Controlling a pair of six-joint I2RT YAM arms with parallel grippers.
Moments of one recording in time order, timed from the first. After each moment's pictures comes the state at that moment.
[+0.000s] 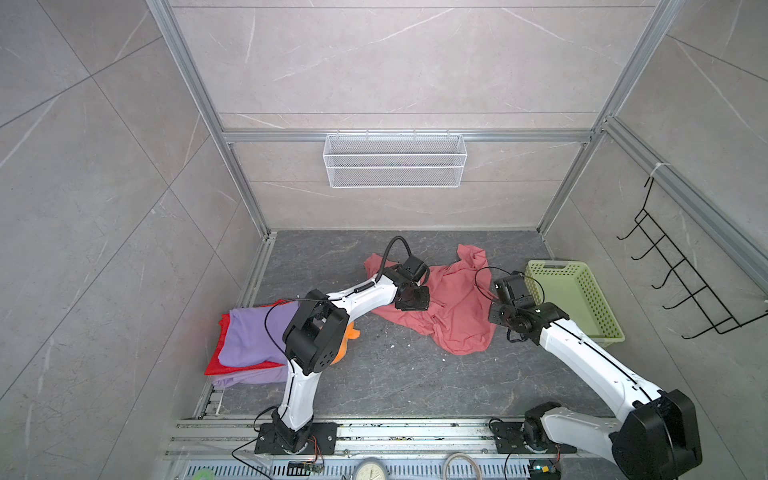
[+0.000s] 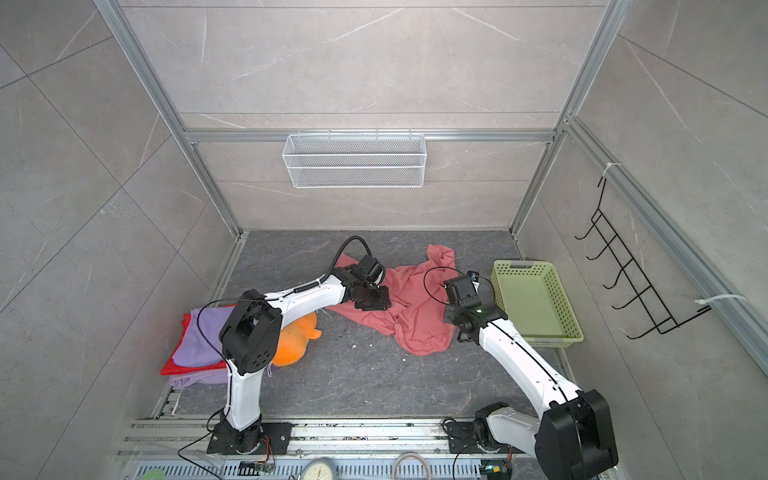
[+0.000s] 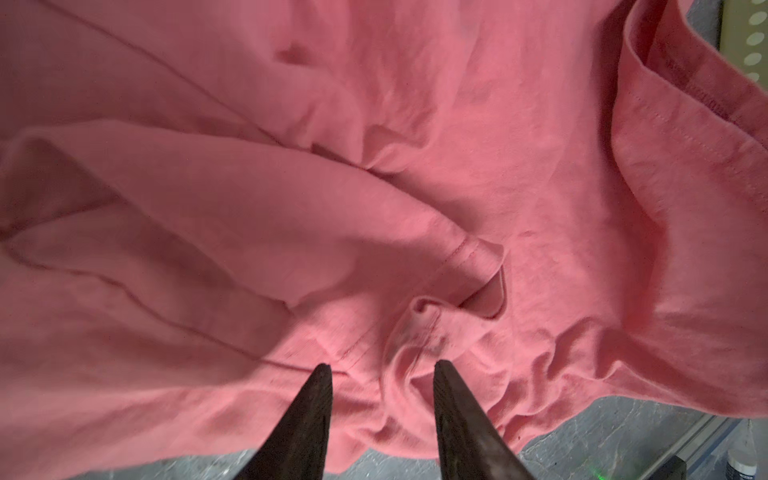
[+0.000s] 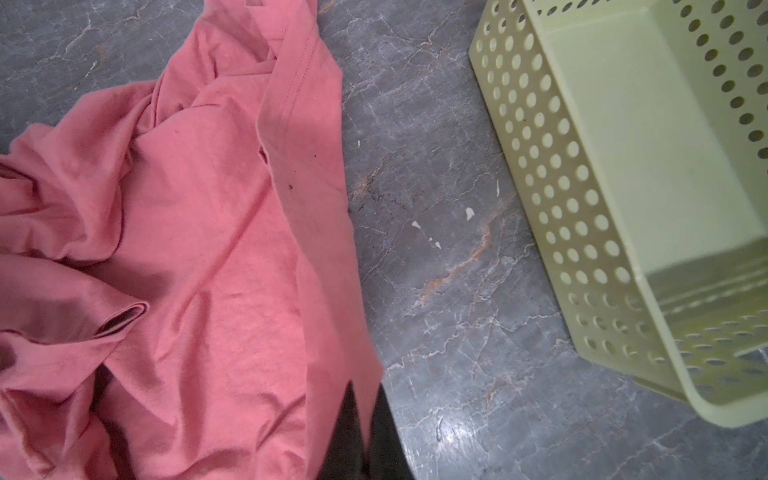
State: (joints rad) left arm -0.76 2.04 1.56 -0.58 0.17 -0.61; right arm 0.32 1.19 0.85 -0.66 0.35 0.50
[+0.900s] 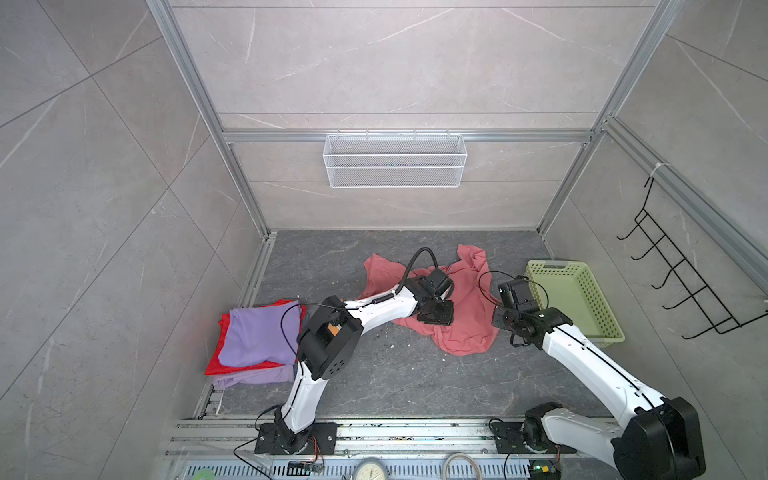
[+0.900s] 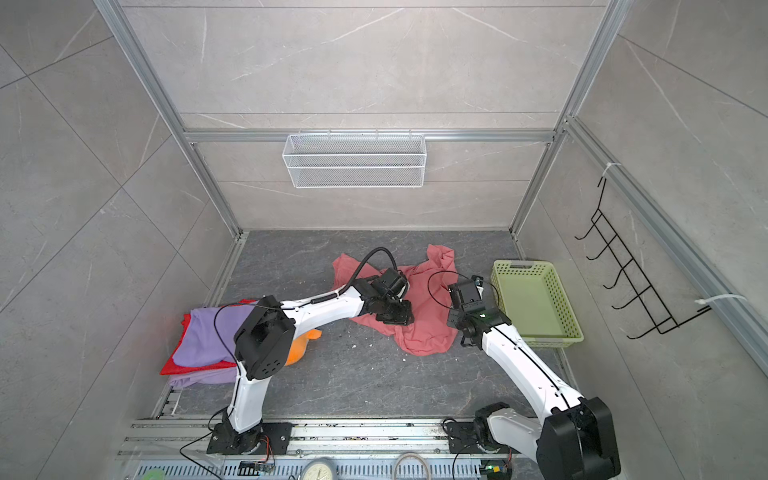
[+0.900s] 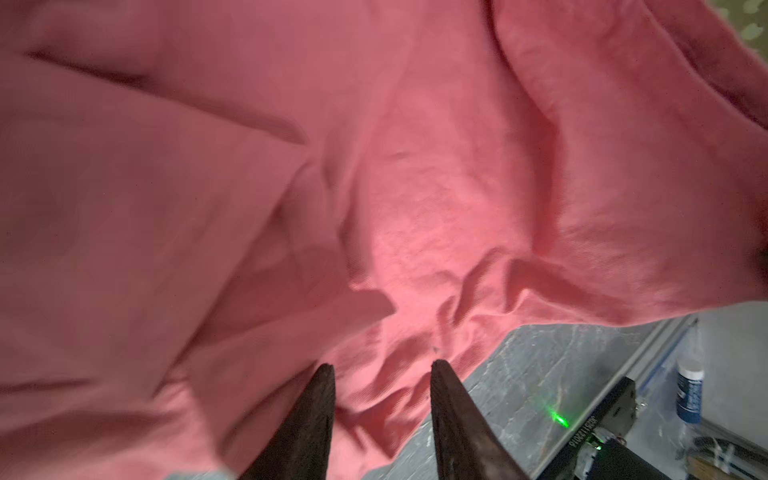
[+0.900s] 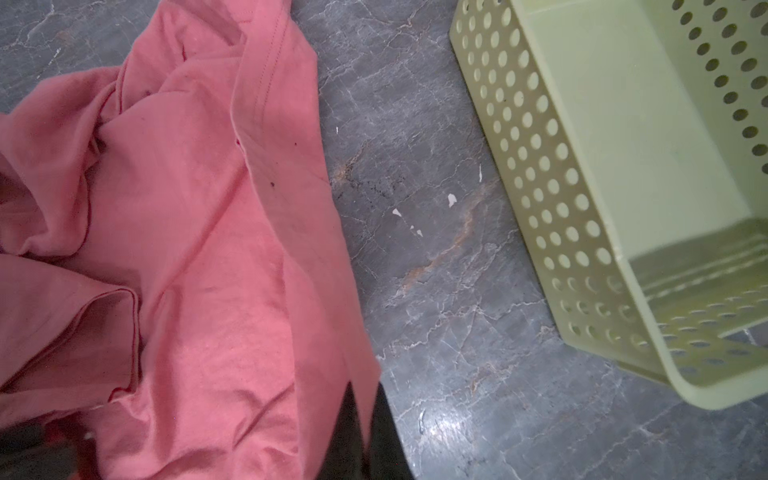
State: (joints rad) left arm -0.89 2.03 1.56 -0.57 0.21 -0.65; right arm 0.29 1.16 0.80 -0.66 0.35 0.49
